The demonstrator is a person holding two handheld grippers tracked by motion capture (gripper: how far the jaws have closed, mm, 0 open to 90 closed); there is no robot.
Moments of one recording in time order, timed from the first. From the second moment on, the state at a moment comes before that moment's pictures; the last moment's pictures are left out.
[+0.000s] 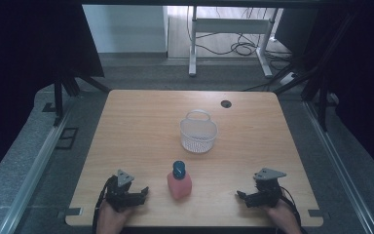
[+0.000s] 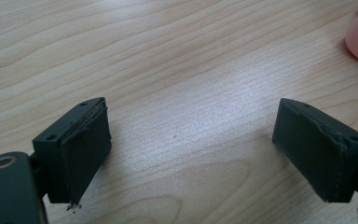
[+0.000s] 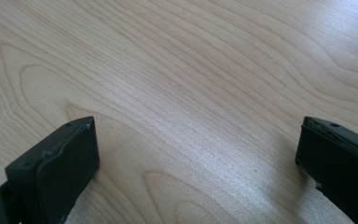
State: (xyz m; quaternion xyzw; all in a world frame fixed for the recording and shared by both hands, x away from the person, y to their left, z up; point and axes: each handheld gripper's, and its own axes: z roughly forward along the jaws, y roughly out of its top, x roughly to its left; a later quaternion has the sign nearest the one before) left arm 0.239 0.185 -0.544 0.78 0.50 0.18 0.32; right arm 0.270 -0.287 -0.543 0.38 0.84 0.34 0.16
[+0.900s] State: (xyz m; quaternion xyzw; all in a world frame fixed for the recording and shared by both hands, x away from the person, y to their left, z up) left arm 0.239 0.184 -0.539 0.79 0.49 0.18 0.32; right arm 0.270 -0.287 -0.543 0.38 0.84 0.34 0.16
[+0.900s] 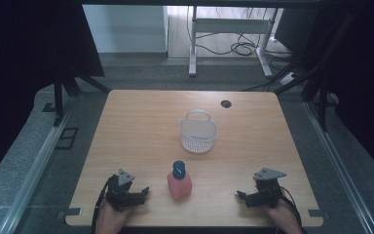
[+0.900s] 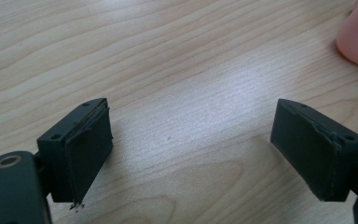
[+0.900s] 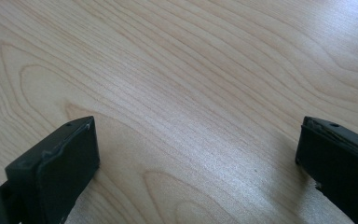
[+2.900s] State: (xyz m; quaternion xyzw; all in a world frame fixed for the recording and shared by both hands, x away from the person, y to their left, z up) left arm 0.232 0.137 -0.465 0.83 0.37 0.12 0.40; right arm 0.270 -0.287 -0.543 0.38 0.84 0.34 0.16
